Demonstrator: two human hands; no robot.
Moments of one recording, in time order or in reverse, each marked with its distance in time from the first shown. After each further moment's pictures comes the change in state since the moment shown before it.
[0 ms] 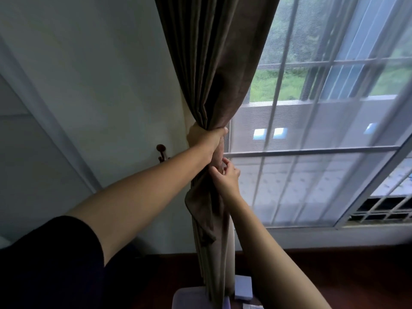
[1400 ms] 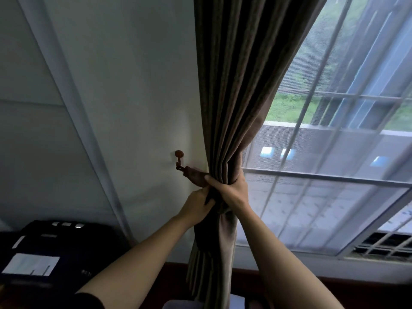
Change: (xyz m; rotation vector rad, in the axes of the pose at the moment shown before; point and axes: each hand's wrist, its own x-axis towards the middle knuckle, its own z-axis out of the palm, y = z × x) left_hand -0.002 -0.143 -0.080 0.490 -0.450 0.513; right_hand 0.000 -0.010 0.016 -0.030 -0.016 -0.262
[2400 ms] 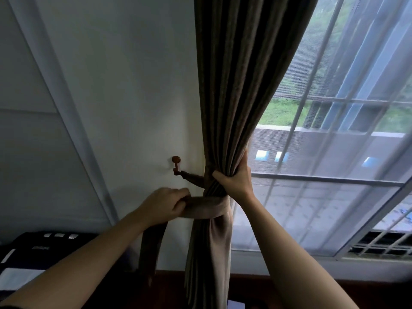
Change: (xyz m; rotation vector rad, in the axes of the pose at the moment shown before) left_hand -0.019 -0.017 -0.089 0.499 -0.138 0.233; right_hand 0.009 -0.042 -0.014 -0.183 0.054 -0.300
